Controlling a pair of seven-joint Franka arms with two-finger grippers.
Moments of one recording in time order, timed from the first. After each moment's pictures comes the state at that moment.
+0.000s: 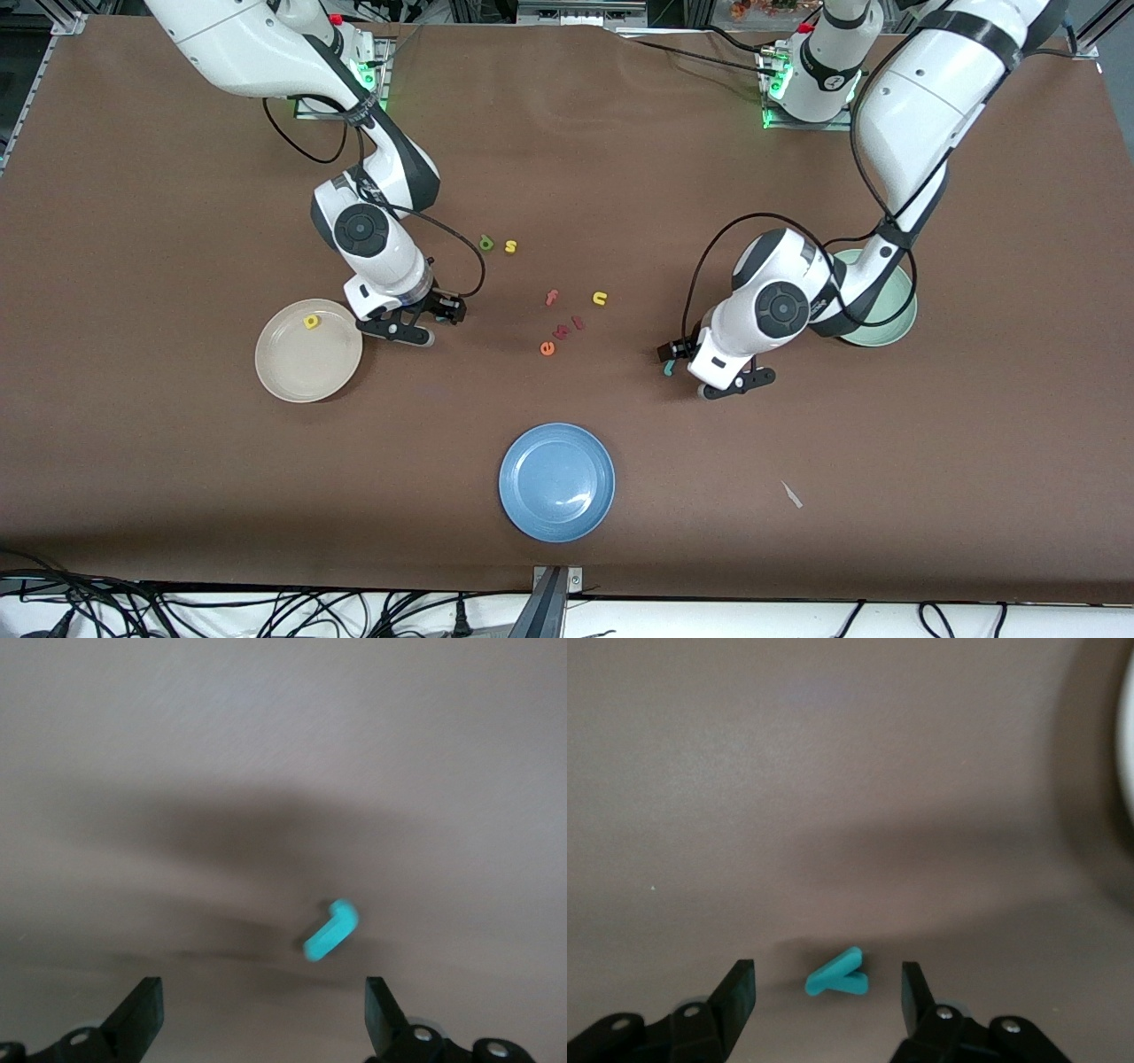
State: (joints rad) left arm 0.00 0.78 -0.49 -1.63 0.21 2.29 -0.82; right arm 0.18 0.54 0.31 -1.99 -0.22 2.53 0.85
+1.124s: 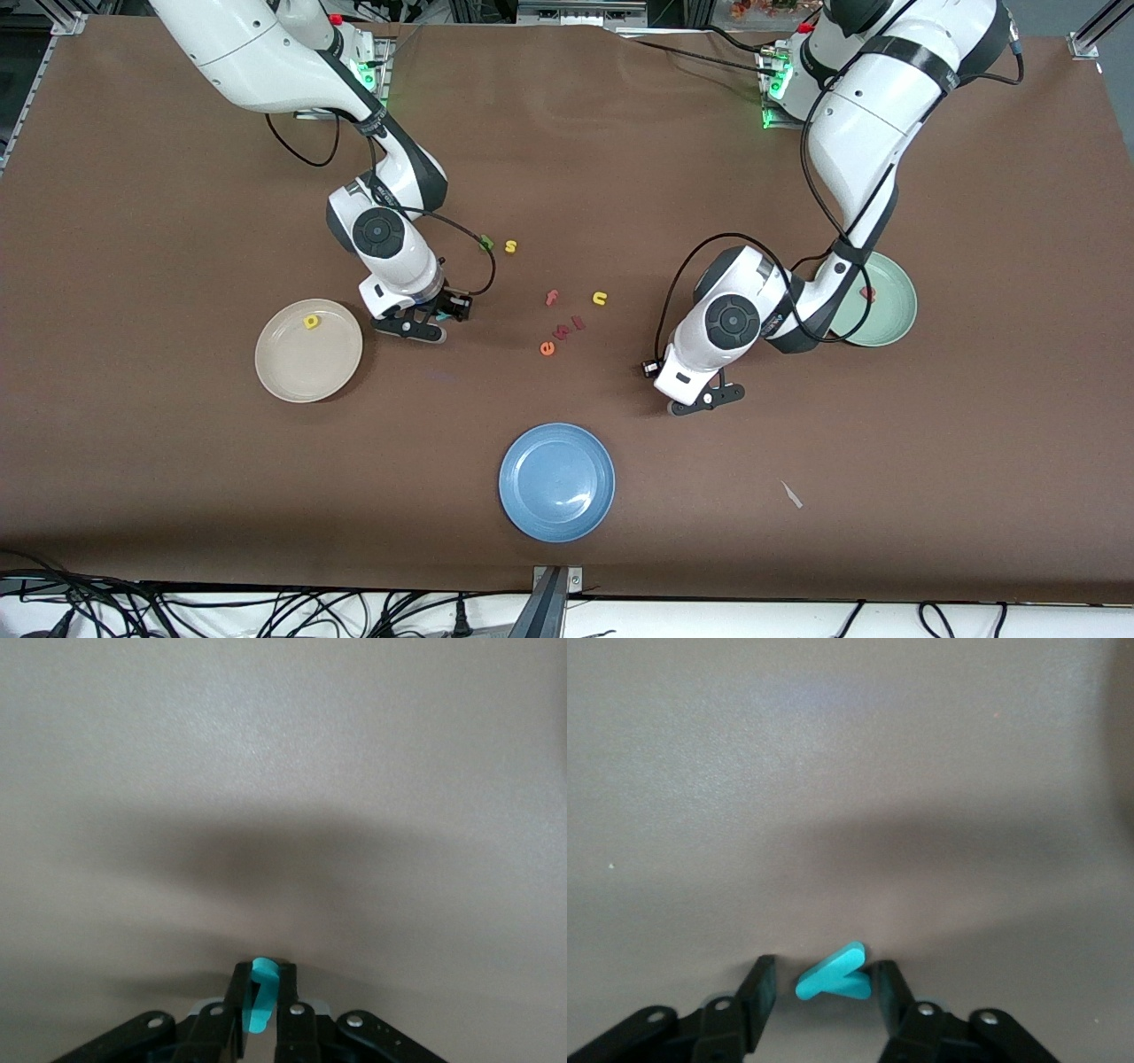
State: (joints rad) left arm -0.17 0.87 -0.36 -1.48 0.21 2.29 -0.85; right arm 0.19 0.58 0.30 -2.02 -0.26 2.58 0.87
